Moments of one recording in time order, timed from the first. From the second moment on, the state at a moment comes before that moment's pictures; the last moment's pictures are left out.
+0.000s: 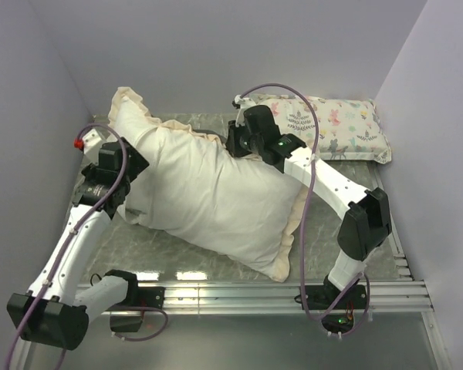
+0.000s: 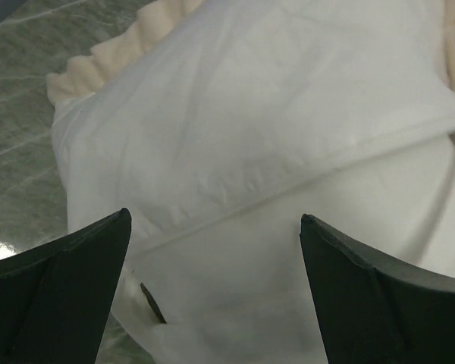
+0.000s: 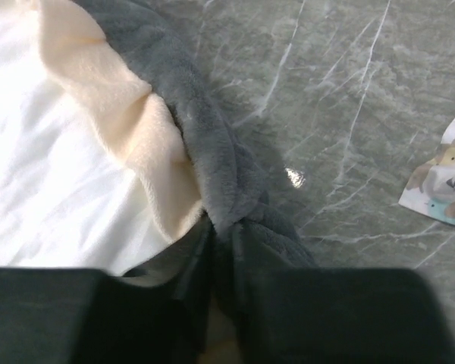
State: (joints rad) left arm -0.22 1.03 1.05 -0.60 -0.53 -0.75; right arm 0.63 1.71 1.56 -0.37 -0.07 0.29
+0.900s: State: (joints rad) left arm -0.43 1.06 0.76 -0.14 -0.22 -0.88; right arm 0.66 1.37 1.34 -0.37 0.03 0.33
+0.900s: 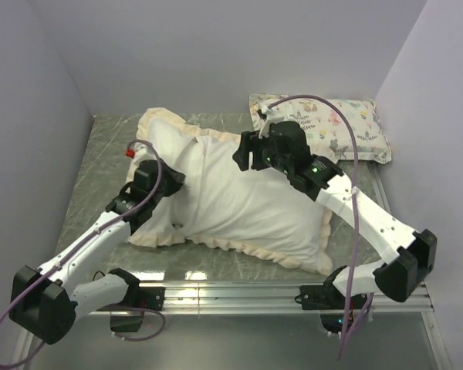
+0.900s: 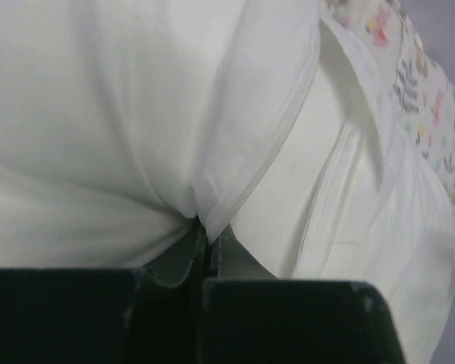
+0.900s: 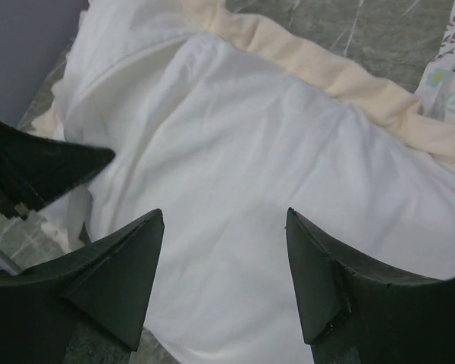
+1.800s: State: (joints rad) left arm -0.73 1.03 0.87 -0.39 -0.42 -0.99; right arm 0.98 1.37 1.18 -0.35 0.31 0.33
